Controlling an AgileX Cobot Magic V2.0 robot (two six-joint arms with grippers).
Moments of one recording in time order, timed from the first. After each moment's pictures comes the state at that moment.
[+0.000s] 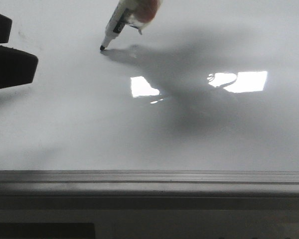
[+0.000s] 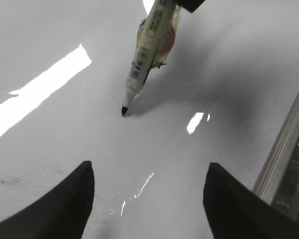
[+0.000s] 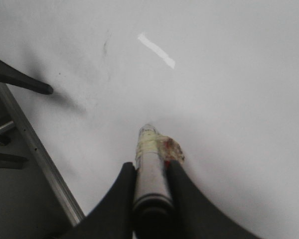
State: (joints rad) left arm -0.77 0.79 -0.32 0.31 -0.17 0.07; right arm 0.79 1.19 -1.07 0.07 0.54 -0.15
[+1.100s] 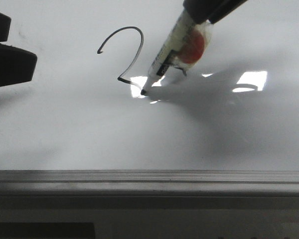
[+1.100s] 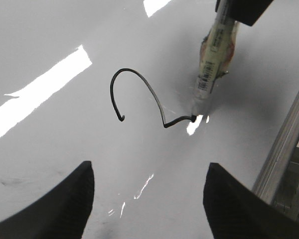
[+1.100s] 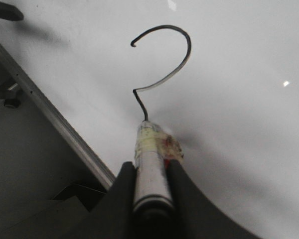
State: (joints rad) left arm -0.77 0.79 -0.32 0.30 -0.17 0.07; right arm 0.74 1.15 -1.04 0.09 0.76 -0.08
